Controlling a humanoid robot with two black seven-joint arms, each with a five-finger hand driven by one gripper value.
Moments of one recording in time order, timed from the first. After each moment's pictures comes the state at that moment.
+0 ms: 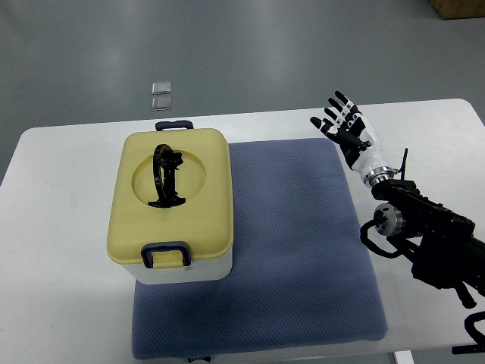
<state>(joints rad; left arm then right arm) -0.02 0.00 -0.02 -0.15 0.02 0.00 0.05 0.70 -0.12 0.55 0.59 -0.12 0.07 0.61</state>
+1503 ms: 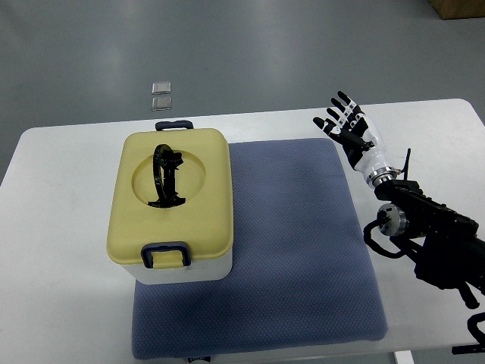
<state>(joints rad) -0.01 0.00 -0.02 -0.14 0.02 0.00 0.05 0.70 -0.13 0.55 0.59 -0.12 0.08 0.61</state>
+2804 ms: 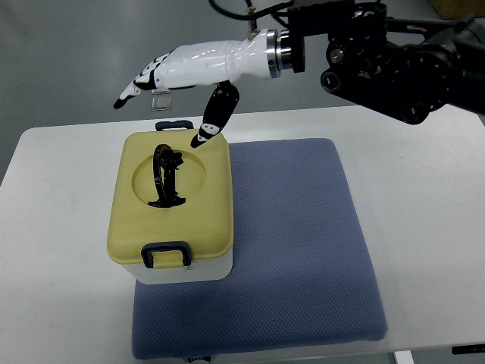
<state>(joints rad) -0.01 0.00 -0.02 -0.14 0.02 0.00 0.05 1.55 -0.20 0.06 1.00 -1.40 0.23 0.61</state>
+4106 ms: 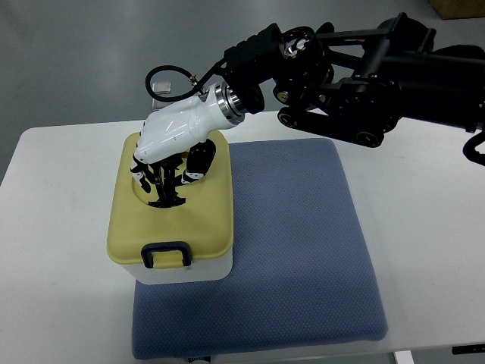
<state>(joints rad) -0.01 0.00 -0.02 -0.14 0.02 0.00 0.05 1.62 -0.07 -0.09 0.97 -1.55 0.25 0.61</state>
